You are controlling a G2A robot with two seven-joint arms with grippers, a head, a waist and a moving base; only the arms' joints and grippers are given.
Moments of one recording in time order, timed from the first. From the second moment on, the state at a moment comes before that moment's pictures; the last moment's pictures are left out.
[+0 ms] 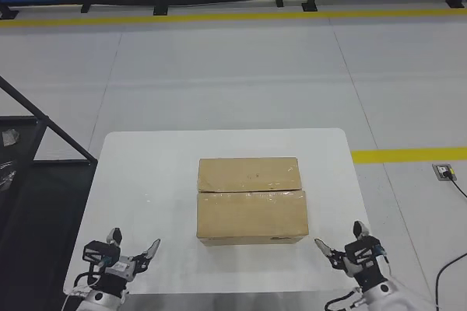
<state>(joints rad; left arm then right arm) 1.74 -1.15 -1.63 -1.88 1.28 -0.15 0.16 -1.66 -1.15 1.55 -1.94 -1.32 -0.21 0.00</state>
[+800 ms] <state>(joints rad) 1.64 -1.15 -1.63 -1.86 0.93 -0.38 0.05 -1.41 -1.13 1.55 -1.84 -0.76 -0.66 0.25</state>
